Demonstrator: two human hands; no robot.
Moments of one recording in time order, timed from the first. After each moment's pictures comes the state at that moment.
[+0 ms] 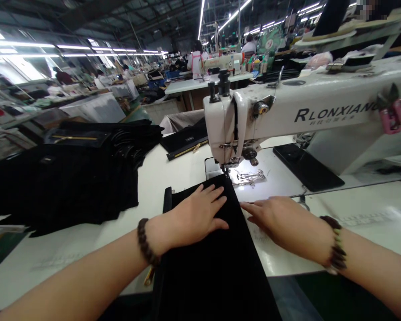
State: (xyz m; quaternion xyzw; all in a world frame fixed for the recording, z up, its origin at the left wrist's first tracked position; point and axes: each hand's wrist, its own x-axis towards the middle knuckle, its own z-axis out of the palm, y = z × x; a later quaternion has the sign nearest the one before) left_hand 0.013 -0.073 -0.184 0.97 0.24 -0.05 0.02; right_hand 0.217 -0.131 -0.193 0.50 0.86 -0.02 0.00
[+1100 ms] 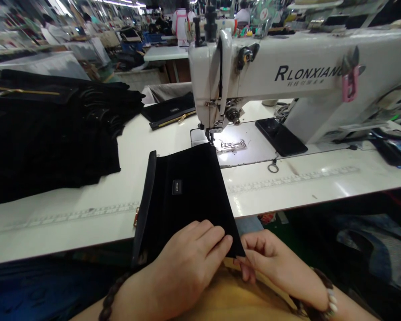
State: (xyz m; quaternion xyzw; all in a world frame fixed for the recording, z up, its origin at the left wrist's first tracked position) left_hand -0.001 -0.195 -0.204 0.97 0.15 0.16 0.06; right_hand 0.185 -0.251 -0.233 0.50 0.42 -0.70 -0.28
